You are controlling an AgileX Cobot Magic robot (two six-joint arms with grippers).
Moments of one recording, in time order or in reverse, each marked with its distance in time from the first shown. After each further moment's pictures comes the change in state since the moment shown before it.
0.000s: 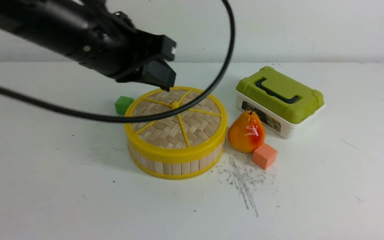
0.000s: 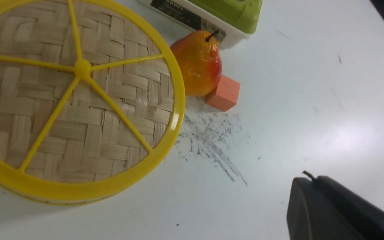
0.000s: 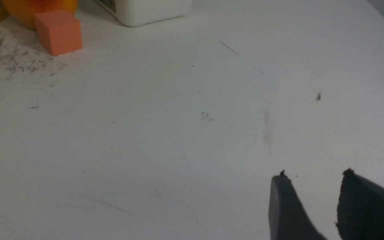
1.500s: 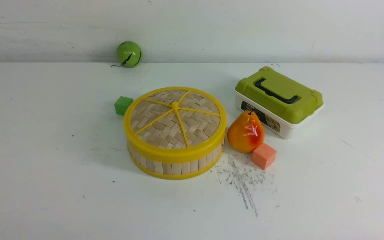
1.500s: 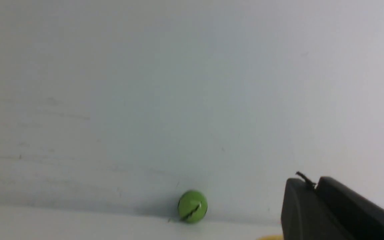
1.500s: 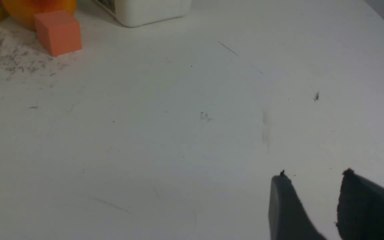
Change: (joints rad) right arm 0.000 0.000 0.000 0.000 0.000 0.000; left arm 0.297 -1.577 1.600 0.409 -1.318 -0.244
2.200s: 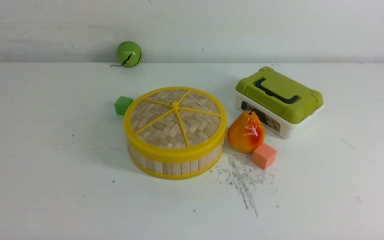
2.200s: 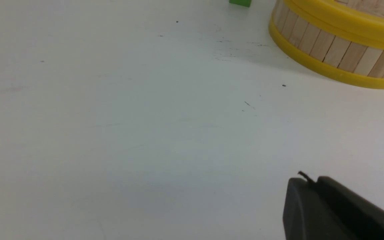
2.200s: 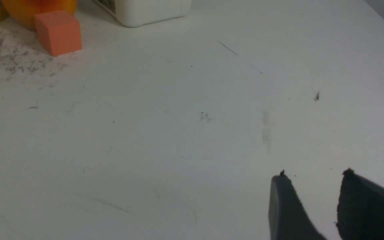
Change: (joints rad) right arm 0.000 0.000 0.000 0.000 0.000 0.000; left arm 0.000 0.000 0.000 0.000 0.771 0.015
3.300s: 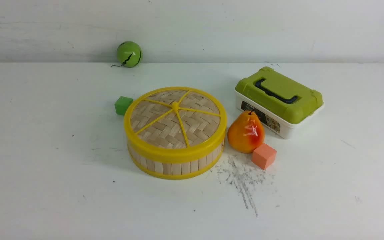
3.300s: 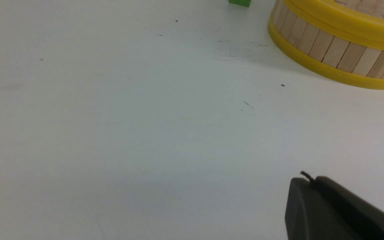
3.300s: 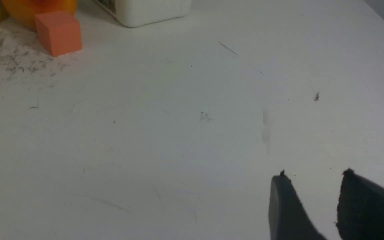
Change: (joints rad) right arm 0.000 0.000 0.000 0.000 0.000 0.000; left arm 0.000 0.000 0.000 -0.003 0.001 -0.004
